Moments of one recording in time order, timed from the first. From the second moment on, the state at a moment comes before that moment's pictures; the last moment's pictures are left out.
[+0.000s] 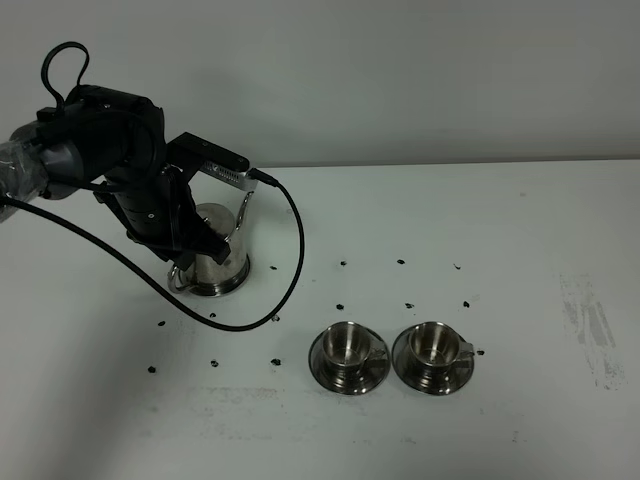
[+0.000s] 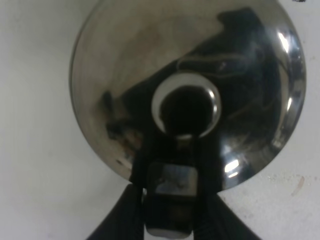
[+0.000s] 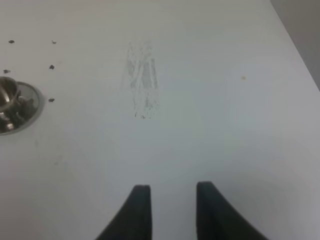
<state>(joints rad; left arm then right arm) -0.27 2.19 -1.74 0.09 0.92 0.24 -0.07 0.04 -0.52 0.02 1.11 -0.02</state>
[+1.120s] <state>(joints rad) -0.27 2.19 -1.74 0.09 0.93 0.24 -0.07 0.04 -0.54 0.13 0.83 -0.10</state>
